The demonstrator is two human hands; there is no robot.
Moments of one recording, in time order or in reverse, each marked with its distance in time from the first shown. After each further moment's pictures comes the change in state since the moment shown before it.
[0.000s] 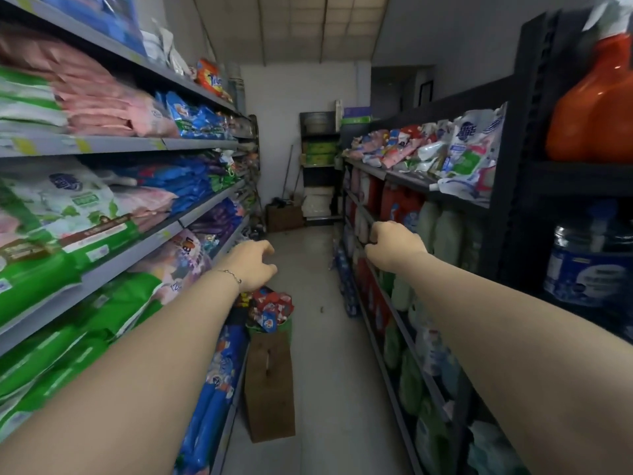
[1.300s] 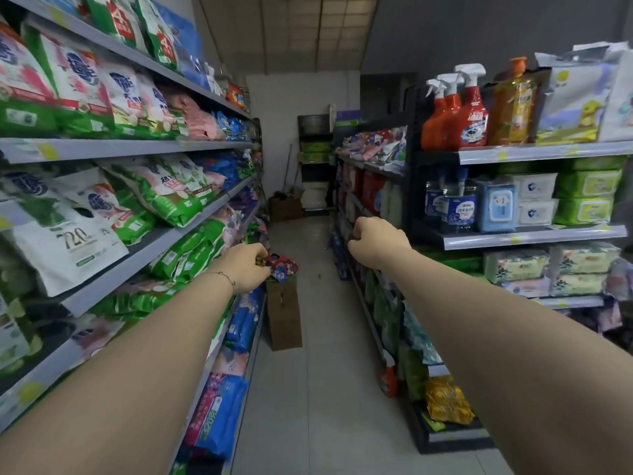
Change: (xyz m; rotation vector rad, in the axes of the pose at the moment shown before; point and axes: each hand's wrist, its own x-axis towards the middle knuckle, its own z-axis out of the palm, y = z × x) left_hand -0.625 0.056 -0.130 -0.012 -0.040 -0.018; right_hand -0.604 -0.109 -0.190 0.042 -0.006 -0.004
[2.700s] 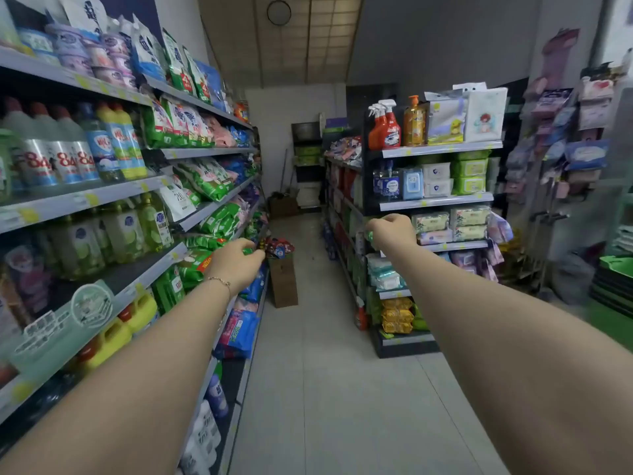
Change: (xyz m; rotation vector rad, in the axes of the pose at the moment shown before) left_hand -0.608 0.118 -0.070 -0.382 0.262 -0.130; right_hand -0.576 0.002 -0.183 0.897 0.203 0.362
